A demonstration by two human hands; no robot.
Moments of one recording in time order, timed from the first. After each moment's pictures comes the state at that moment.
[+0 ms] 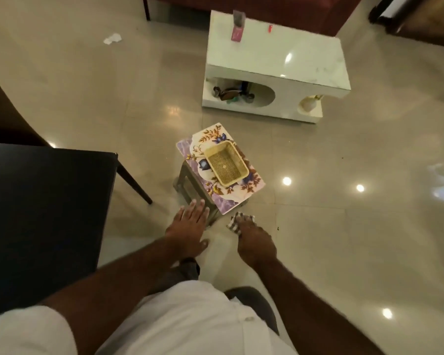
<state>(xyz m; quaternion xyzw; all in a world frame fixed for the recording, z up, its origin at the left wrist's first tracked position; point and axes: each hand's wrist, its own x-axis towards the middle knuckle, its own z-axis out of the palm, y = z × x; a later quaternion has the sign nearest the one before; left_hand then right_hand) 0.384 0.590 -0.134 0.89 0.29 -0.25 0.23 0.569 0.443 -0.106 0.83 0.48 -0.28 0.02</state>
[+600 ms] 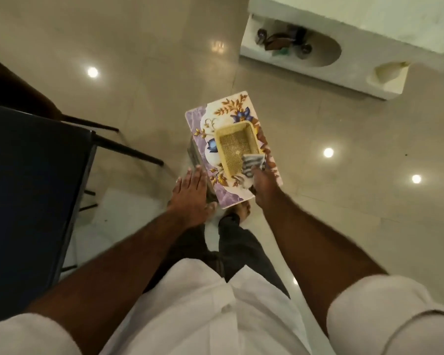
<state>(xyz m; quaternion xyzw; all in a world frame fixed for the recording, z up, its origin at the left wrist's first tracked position) 0.510 0.668 -0.186 0.78 0.48 -0.26 0.32 0.751 0.659 -0.267 0.76 -0.04 -0.57 -0.30</state>
